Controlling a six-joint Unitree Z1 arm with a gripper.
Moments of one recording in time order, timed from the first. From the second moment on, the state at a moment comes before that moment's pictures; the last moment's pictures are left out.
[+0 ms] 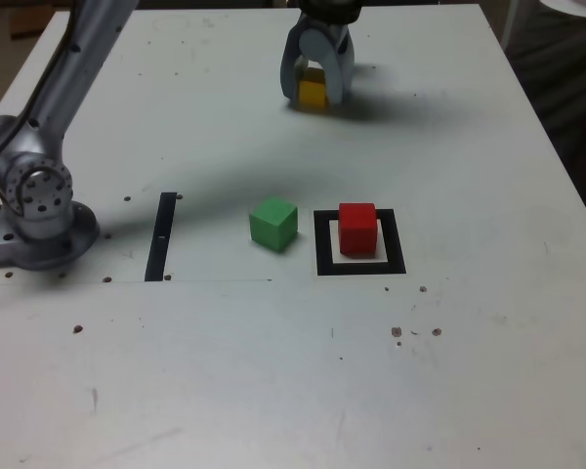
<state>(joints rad) 0.66 2.35 -1.98 1.36 0.19 0.95</state>
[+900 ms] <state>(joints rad) 0.50 2.14 -1.84 1.40 0.15 0.75</state>
